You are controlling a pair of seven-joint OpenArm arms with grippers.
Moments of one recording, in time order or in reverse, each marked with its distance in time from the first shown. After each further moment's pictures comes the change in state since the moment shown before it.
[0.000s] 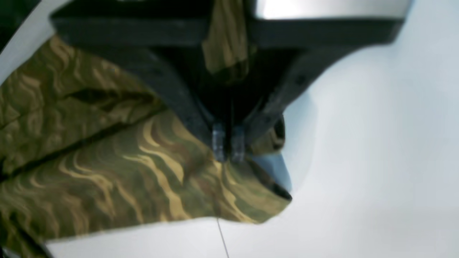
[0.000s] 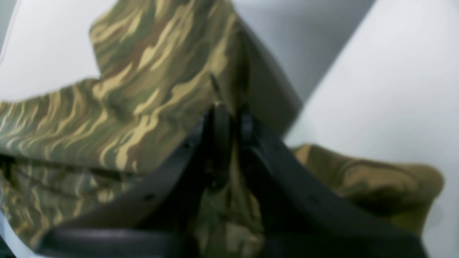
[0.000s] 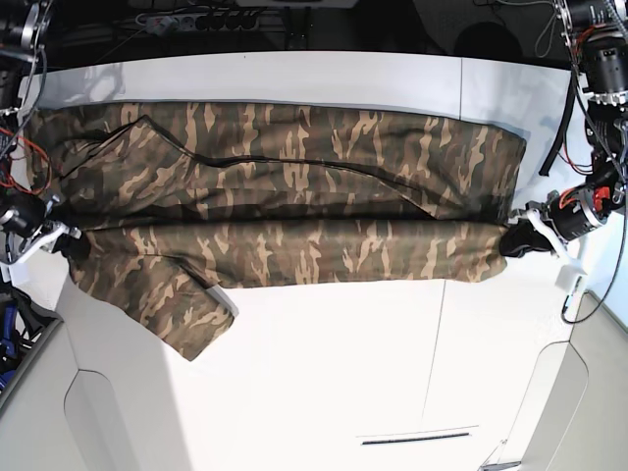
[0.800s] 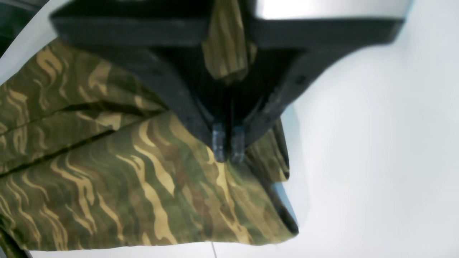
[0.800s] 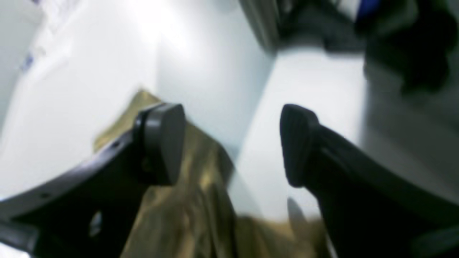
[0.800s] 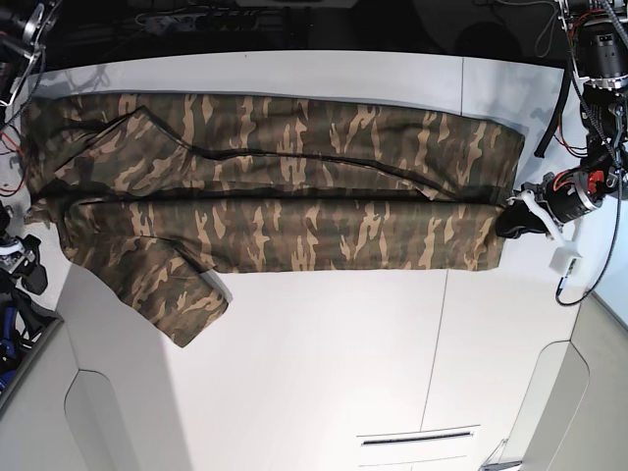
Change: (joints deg) left arm 3.0 0.4 0.0 0.2 1.0 0.0 -0.9; right arm 0.6 -2.8 13.8 2.1 -5.4 -0.9 10.6
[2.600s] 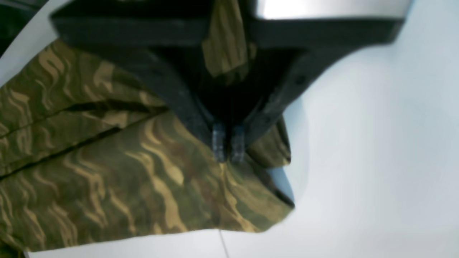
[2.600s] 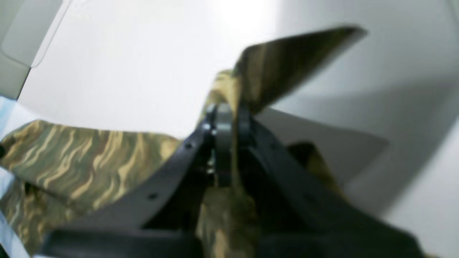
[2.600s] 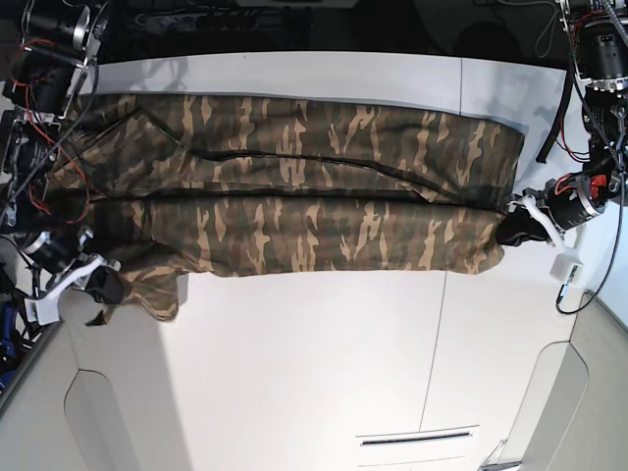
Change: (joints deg) left arm -0.1 -0.2 -0.1 4.0 0.0 0.0 0.7; right arm -0.3 -9.7 -6.7 16.7 -0.8 -0.9 -15.2
